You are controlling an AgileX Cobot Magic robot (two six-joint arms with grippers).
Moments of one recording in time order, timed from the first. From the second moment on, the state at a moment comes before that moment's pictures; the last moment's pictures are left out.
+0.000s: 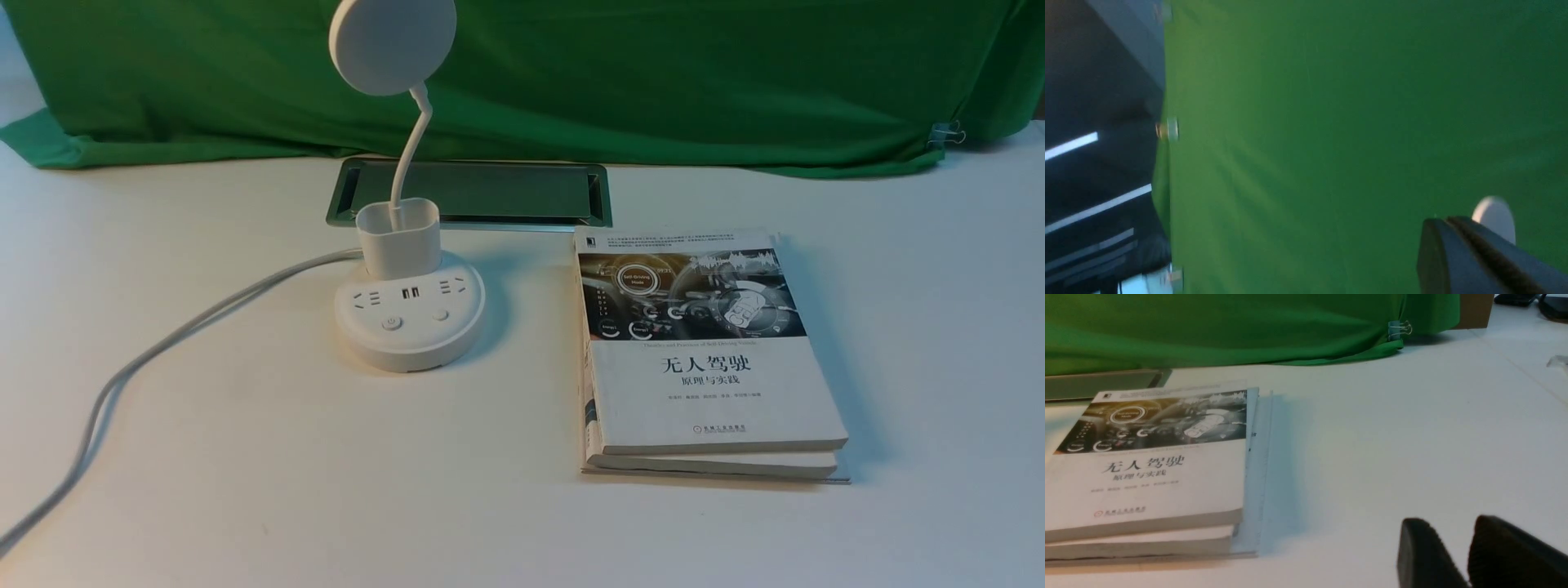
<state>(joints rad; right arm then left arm) -0.01 0.00 0.01 -0.04 0.24 0.11 -0.10 0.00 0.01 0.01 -0.61 0.11</state>
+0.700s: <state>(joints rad) -0.01 0.00 0.01 -0.04 0.24 0.11 -0.10 0.34 -0.55 0.03 0.15 -0.17</state>
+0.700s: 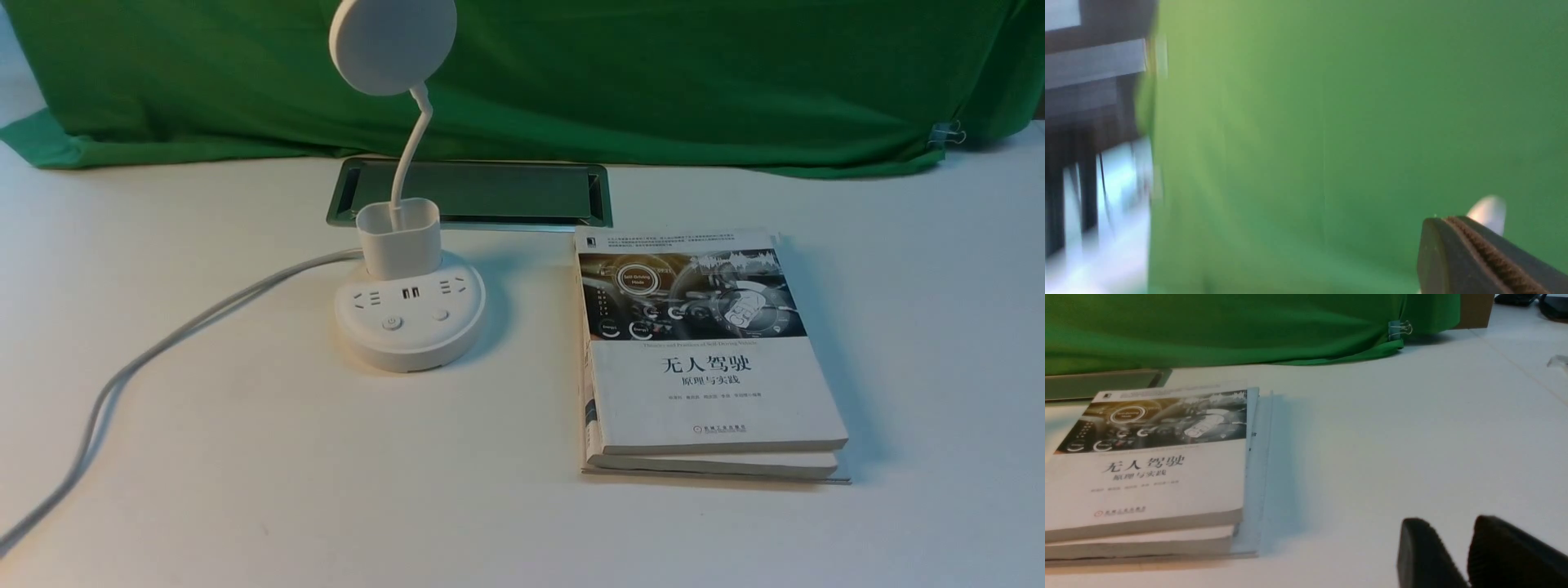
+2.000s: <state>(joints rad) -0.01 0.00 0.01 -0.04 0.24 0.11 -0.41 1.99 -1.39 -0.10 0.48 0.02</state>
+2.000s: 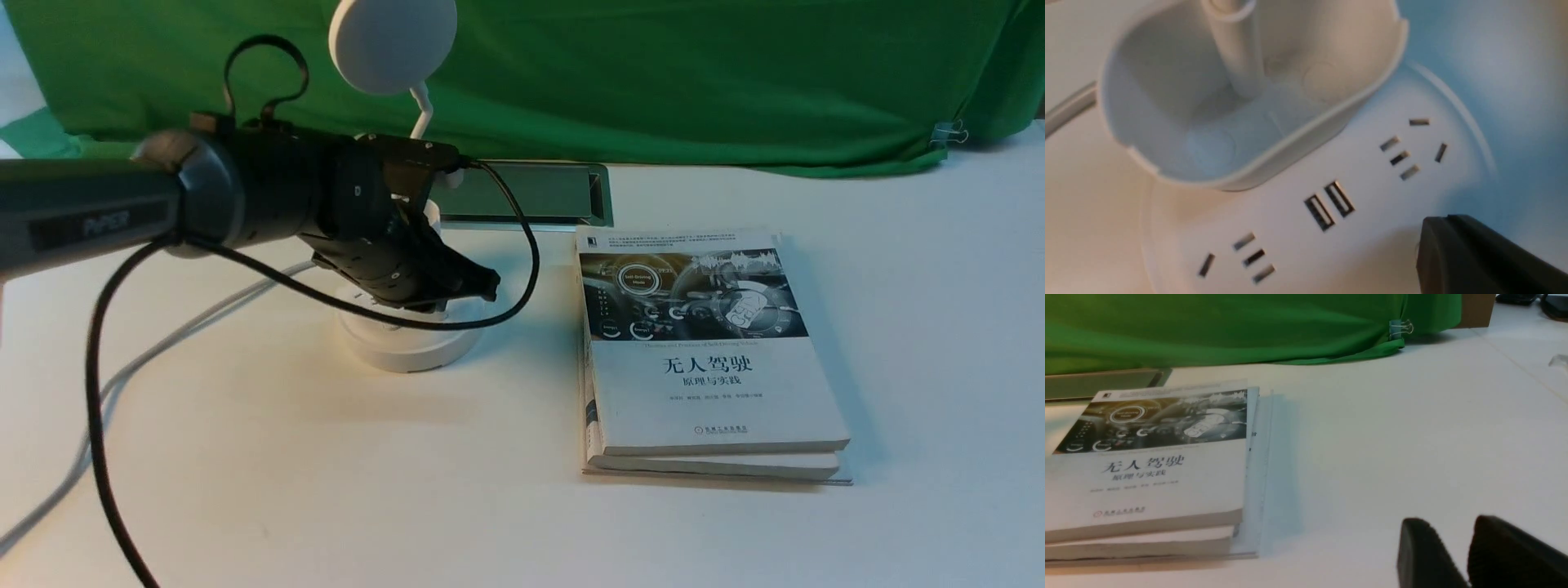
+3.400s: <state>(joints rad) -0.01 0.00 0.01 -0.04 0.24 0.11 -0.41 2.01 -1.42 -0.09 0.56 -0.05</state>
